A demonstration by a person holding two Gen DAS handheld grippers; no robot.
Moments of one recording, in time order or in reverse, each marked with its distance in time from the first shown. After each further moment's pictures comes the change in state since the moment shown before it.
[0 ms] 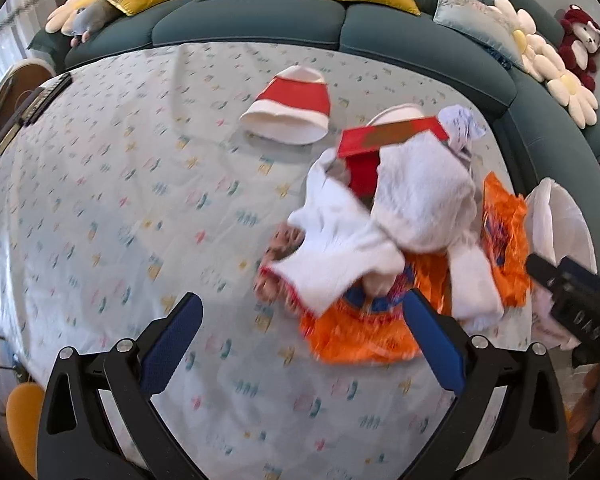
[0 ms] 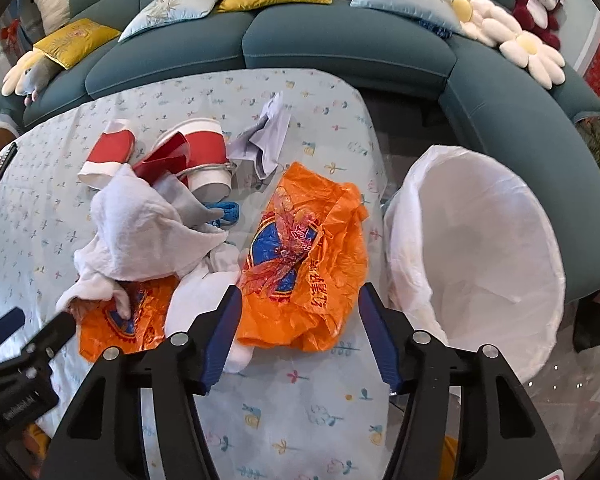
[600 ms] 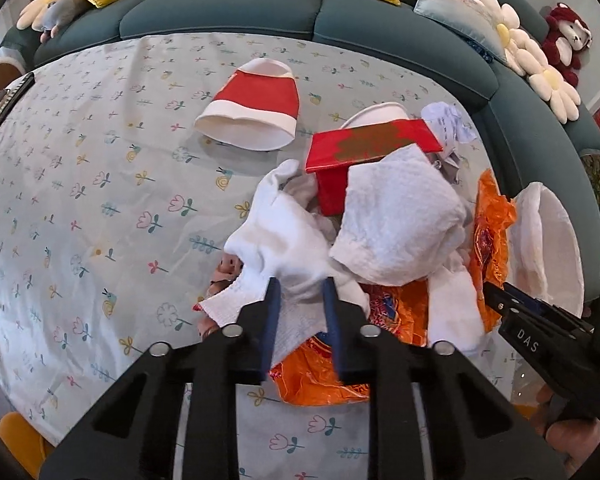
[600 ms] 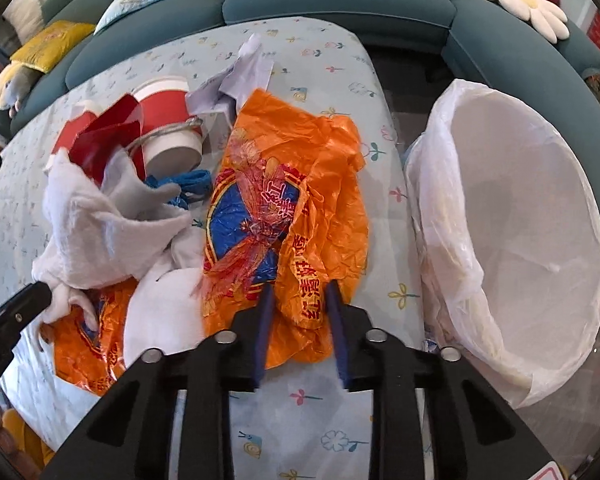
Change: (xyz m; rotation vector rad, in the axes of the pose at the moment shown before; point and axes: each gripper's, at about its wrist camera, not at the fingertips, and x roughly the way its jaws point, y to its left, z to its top) left arm 0.026 -0.005 0.022 0.021 0.040 -0.105; right arm 0.055 -0.011 -0.010 0.093 0.107 0.034
